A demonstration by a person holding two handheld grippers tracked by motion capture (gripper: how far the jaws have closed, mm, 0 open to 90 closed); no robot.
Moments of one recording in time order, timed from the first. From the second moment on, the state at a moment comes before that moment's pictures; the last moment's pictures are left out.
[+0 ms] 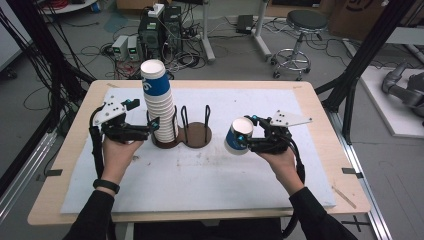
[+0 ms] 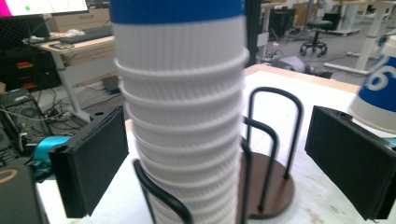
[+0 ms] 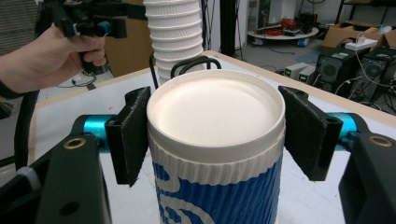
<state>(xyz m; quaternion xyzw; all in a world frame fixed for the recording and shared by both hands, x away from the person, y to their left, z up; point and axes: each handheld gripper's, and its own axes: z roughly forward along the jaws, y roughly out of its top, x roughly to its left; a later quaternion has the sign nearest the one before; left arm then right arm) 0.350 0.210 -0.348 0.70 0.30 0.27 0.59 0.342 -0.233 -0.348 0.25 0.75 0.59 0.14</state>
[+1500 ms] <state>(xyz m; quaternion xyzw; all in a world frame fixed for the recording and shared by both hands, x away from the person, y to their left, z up) 0.312 0.177 -0.398 0.75 0.25 0.24 0.57 0.345 -0.240 -0.357 0.26 0.75 0.59 0.14</state>
